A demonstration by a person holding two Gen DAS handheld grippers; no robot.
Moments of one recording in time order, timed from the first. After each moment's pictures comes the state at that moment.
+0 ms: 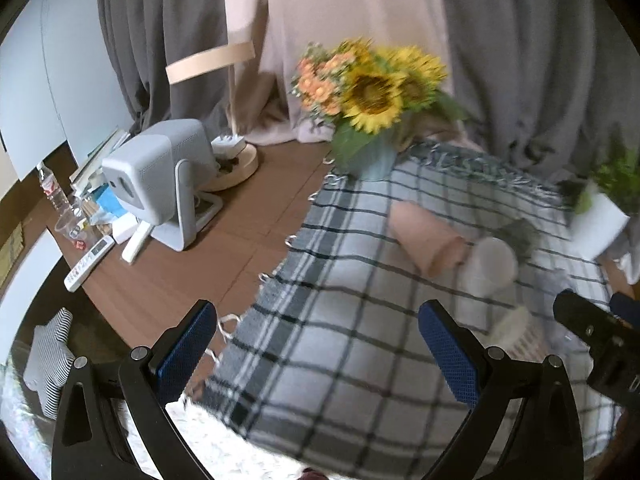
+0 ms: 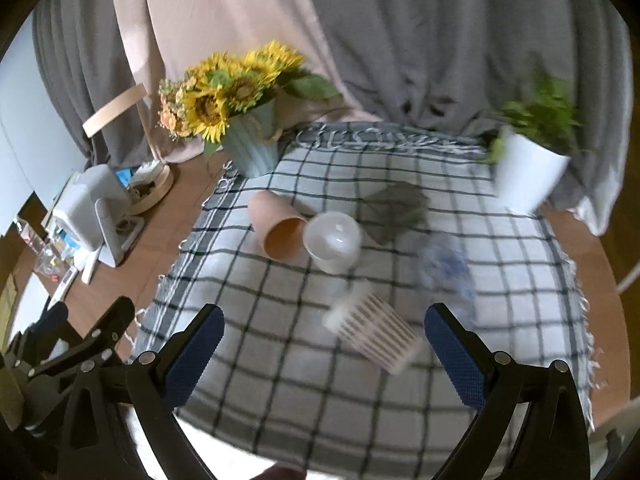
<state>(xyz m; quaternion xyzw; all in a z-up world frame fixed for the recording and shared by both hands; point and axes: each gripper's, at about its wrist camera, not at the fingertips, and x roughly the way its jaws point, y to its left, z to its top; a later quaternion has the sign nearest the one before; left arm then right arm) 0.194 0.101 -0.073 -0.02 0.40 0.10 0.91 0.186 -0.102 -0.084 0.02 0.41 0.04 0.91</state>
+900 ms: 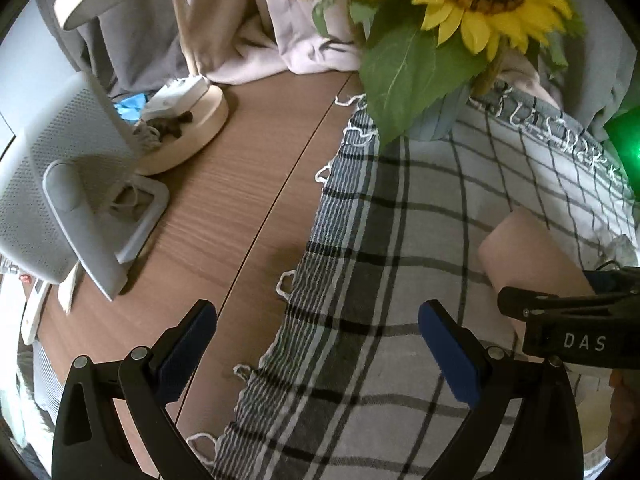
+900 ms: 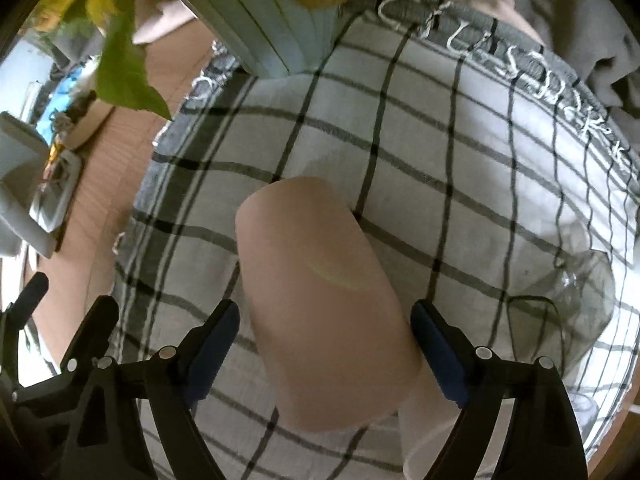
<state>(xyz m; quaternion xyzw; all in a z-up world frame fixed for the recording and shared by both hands) 0.376 0.152 -0.175 -0.01 0.52 0.09 0.85 0.434 -0.018 -0.208 -0.05 0.63 0.11 0.77</state>
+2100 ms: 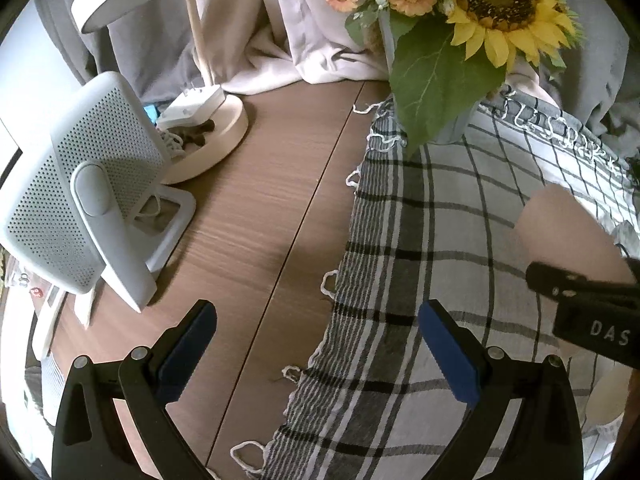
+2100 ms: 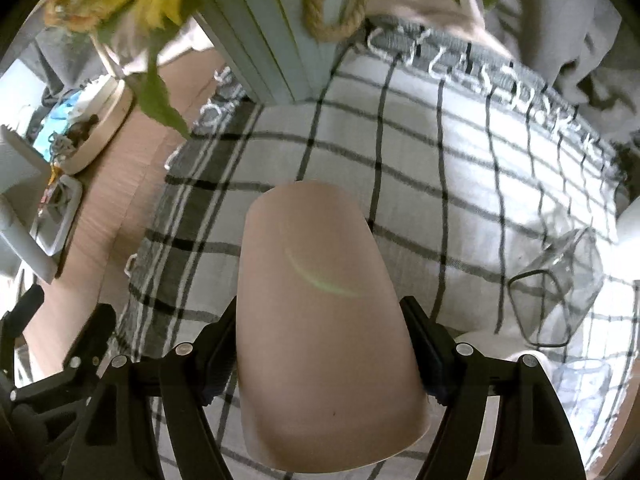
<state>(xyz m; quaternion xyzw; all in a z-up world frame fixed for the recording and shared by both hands) 0.358 0.177 -0.164 0.01 0.50 0.09 0.86 0.407 -0.003 -0.177 -0.04 0.57 0.06 0.82</state>
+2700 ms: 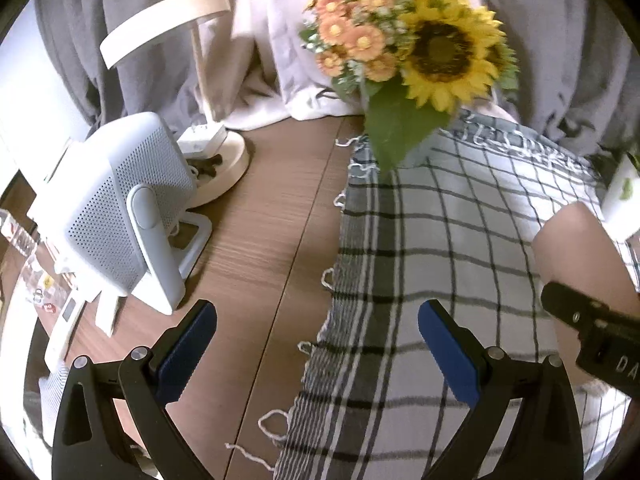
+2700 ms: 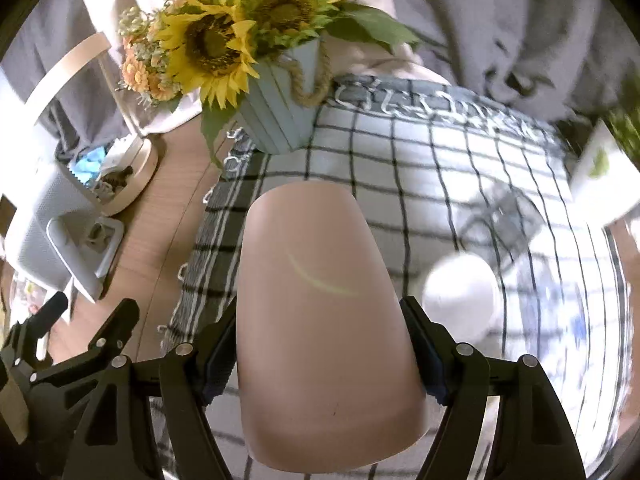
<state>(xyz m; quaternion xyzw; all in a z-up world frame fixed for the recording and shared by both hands) 0.305 0.182 -0.118 0.03 0.45 0.04 0.89 0.322 -0.001 -0.127 0.04 0.50 0.02 0.87</state>
